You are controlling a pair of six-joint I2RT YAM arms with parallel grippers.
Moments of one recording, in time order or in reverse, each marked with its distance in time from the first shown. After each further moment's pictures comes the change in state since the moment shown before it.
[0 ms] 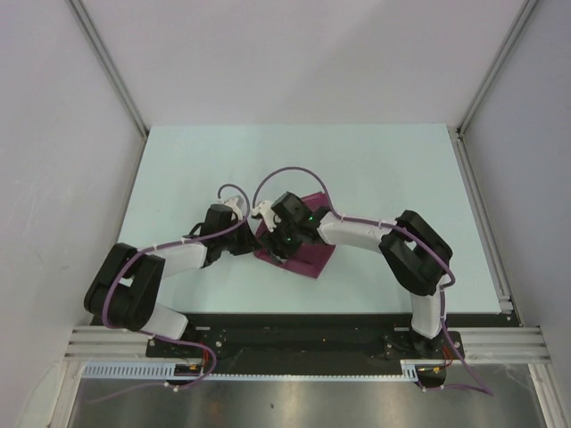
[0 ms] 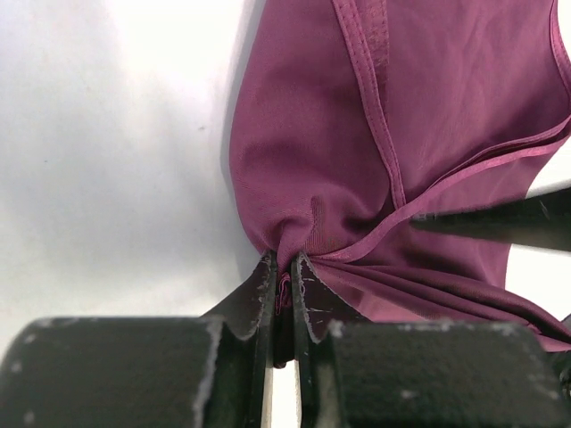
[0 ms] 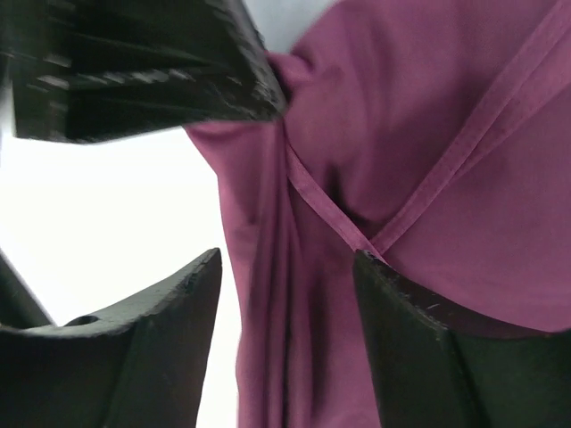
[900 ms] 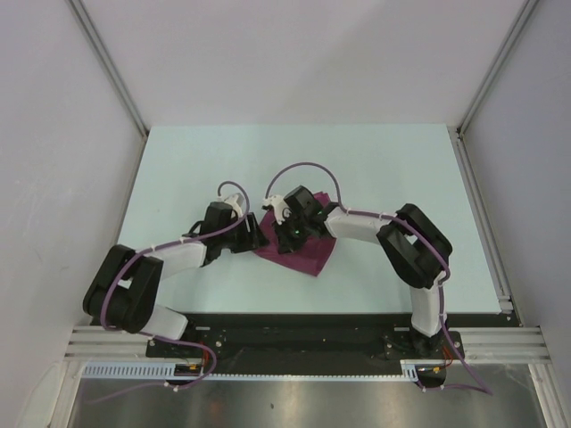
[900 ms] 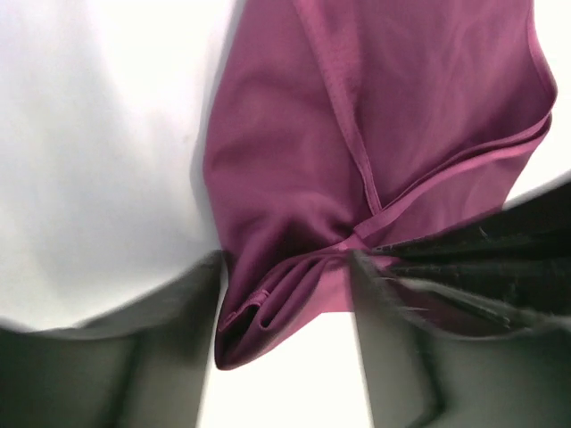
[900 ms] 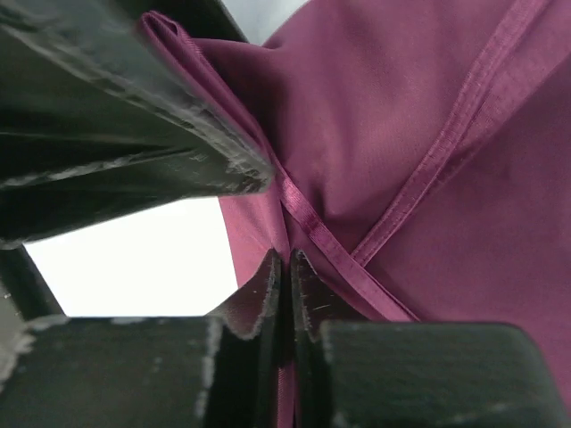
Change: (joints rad) left arm 0.000 -0.003 0.024 -0.027 0.007 0.002; right arm -0.054 0.019 -0.056 0.117 -0.099 0.066
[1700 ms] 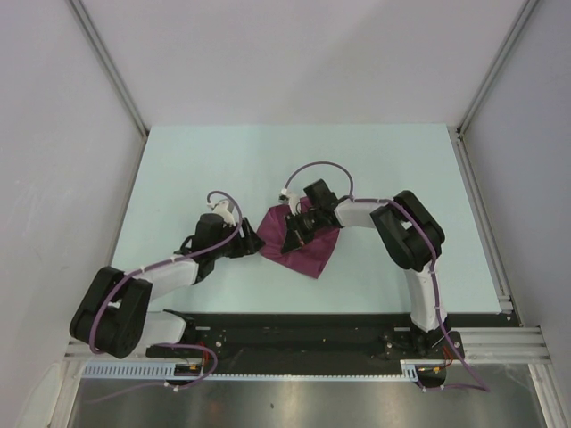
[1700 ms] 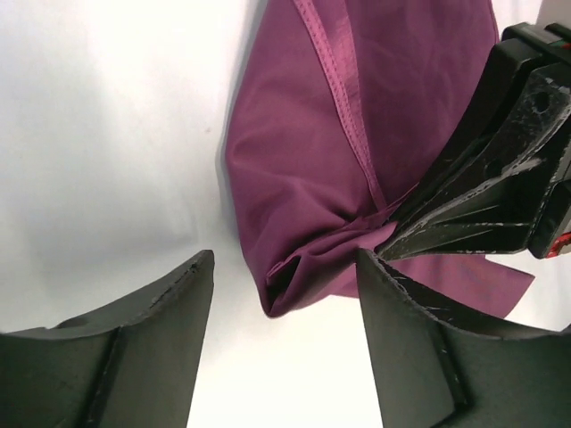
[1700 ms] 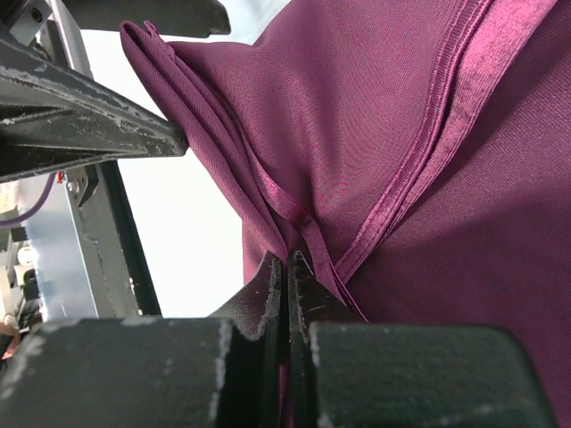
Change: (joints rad) left arm 0.004 -0.168 -0.162 0.148 -0.058 -0.012; right arm -0.179 0.139 0.001 0.092 -0.478 0.099
